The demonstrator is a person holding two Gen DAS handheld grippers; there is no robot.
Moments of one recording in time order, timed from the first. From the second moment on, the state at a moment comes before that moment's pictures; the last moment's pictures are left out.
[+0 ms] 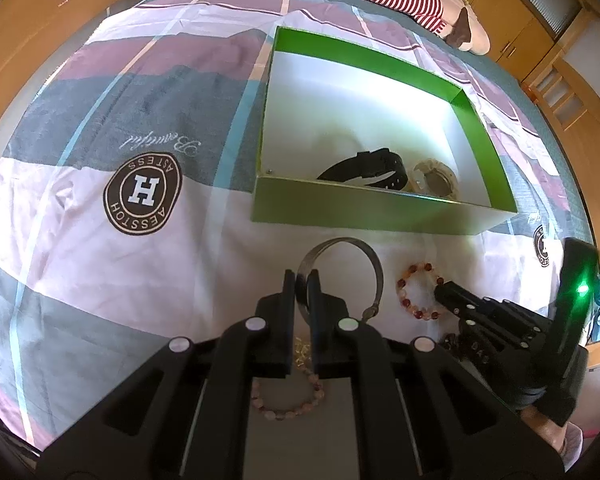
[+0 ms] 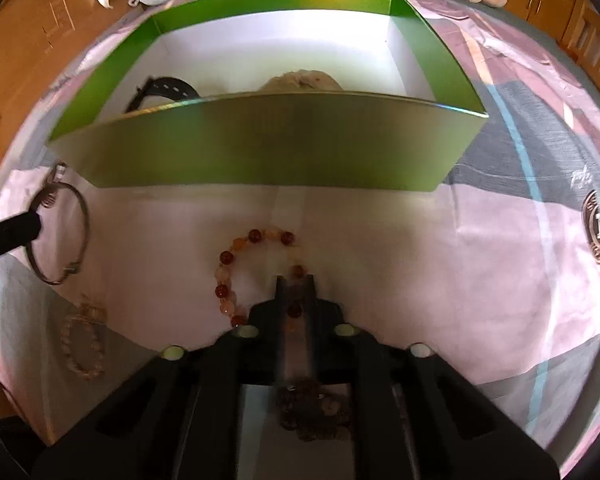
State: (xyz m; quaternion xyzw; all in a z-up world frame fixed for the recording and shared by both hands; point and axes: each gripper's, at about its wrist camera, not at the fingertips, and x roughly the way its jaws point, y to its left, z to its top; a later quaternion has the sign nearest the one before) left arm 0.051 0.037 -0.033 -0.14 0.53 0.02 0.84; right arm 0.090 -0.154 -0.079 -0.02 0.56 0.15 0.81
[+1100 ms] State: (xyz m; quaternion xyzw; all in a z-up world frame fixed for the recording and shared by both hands) left arm 0.091 0.042 -0.001 -0.21 0.45 0.02 0.87; right arm 0.106 -0.175 0.040 0.08 0.37 0.19 0.91
